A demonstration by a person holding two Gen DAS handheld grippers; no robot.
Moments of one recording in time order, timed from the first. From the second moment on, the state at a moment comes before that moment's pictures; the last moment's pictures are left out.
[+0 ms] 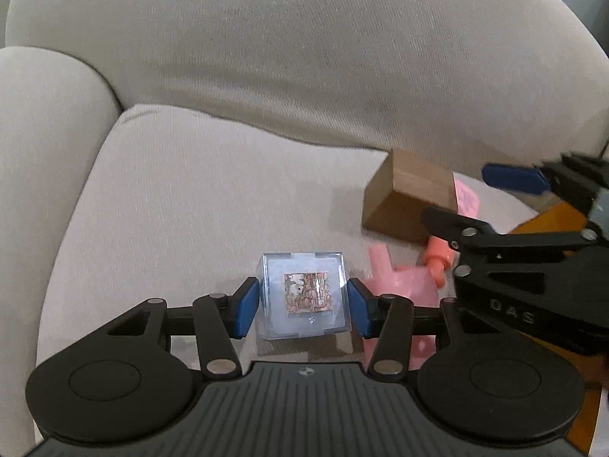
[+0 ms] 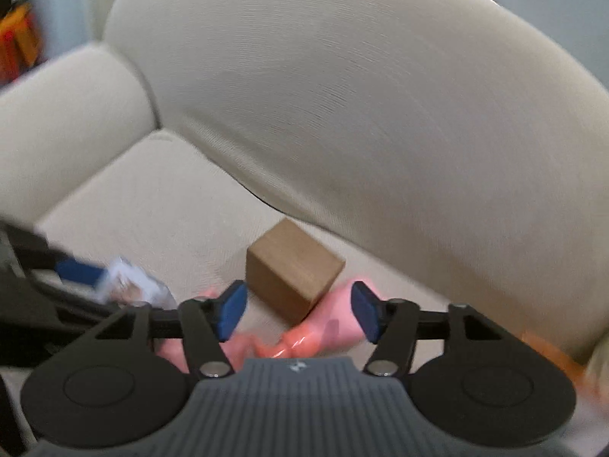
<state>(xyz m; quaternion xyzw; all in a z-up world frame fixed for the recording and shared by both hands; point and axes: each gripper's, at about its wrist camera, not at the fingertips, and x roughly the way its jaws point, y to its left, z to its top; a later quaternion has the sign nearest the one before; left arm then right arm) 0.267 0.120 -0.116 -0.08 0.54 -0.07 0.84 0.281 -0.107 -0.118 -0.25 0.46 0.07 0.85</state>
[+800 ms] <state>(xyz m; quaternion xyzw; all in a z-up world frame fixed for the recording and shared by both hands) 0.272 0.119 -0.115 -0.07 0.54 -0.06 0.84 0.315 -0.097 -0.139 -0.31 0.50 0.16 0.79</state>
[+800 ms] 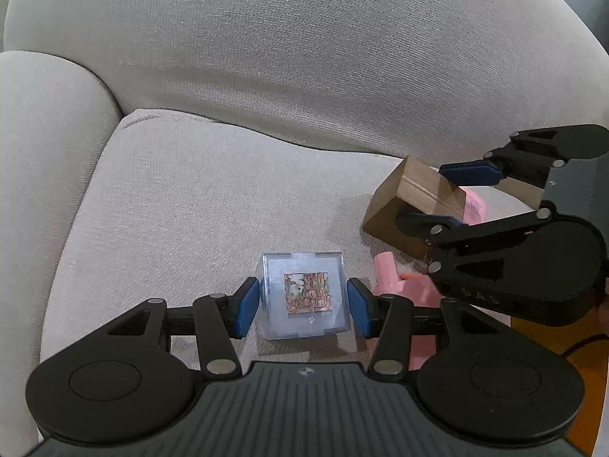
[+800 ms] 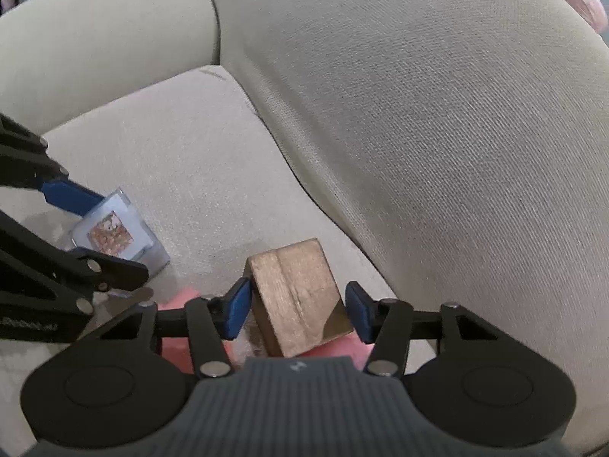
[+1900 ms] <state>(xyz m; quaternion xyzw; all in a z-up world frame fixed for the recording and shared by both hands) 0.121 -0.064 0.025 0.14 0.41 -0.35 0.83 0.036 -0.243 0.015 -0.01 0.44 -0.11 0.89</state>
